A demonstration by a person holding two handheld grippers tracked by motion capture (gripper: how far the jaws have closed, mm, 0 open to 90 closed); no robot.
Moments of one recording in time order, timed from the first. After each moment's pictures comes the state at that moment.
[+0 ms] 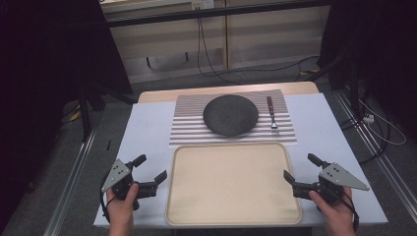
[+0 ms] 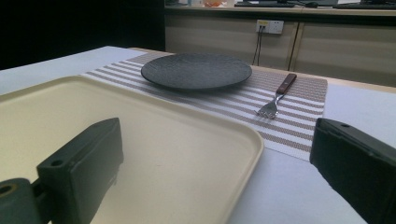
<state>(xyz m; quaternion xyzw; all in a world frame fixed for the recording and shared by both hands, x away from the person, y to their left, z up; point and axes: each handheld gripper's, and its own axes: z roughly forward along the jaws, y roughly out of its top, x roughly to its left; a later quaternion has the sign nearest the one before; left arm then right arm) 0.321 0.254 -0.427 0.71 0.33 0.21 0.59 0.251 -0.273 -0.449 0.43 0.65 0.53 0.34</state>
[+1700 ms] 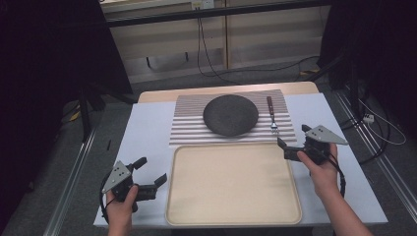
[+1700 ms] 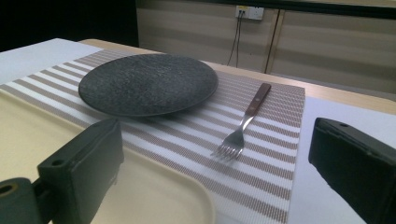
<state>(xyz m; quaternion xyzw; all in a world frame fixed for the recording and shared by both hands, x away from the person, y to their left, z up) 0.318 0.257 -0.431 0.72 0.32 0.20 0.58 0.346 -0.275 -0.426 0.46 0.66 0.48 0.35</state>
